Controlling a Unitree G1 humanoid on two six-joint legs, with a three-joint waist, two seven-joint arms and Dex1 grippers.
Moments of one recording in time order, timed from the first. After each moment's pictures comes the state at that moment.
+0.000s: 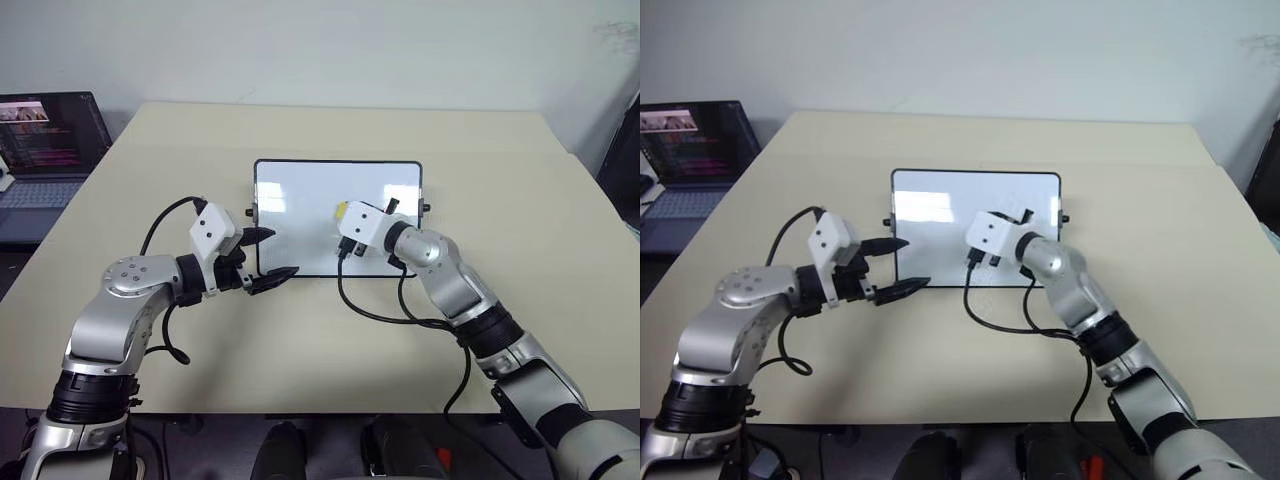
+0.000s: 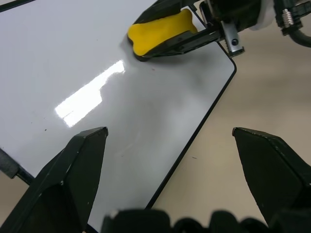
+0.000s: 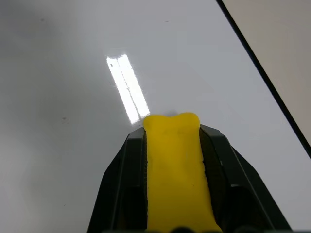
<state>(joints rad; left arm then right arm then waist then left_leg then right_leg) -0.33 0.72 0.06 -0.19 -0.40 0.50 -0.93 -0.71 -0.31 0.43 0.13 -0.38 0.25 0.51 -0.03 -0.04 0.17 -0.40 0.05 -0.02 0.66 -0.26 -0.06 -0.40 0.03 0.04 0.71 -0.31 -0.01</state>
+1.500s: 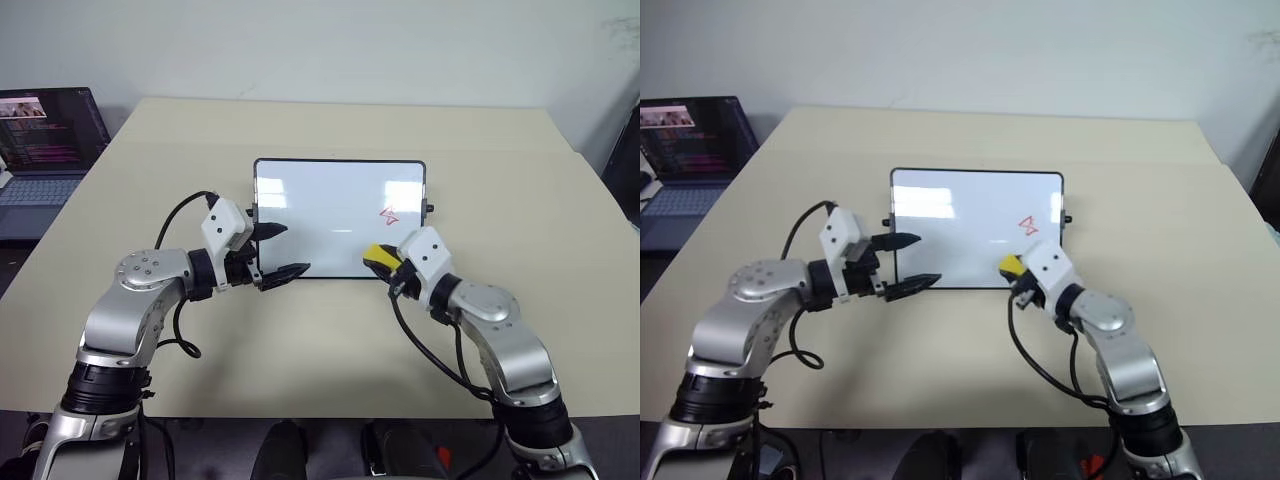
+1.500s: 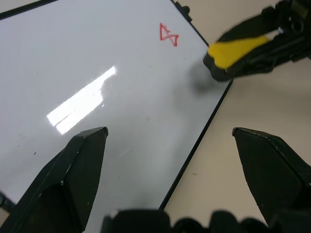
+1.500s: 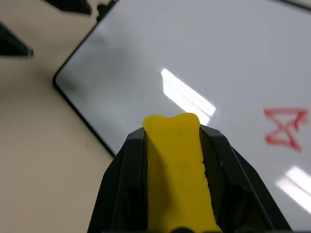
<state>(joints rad) -0.40 0.68 0.02 -0.18 -0.40 0.48 -0.96 -0.26 -0.27 0.16 -0.44 -0.05 0.64 0.59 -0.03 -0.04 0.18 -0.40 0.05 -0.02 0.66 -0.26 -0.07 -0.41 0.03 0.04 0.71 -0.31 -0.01</state>
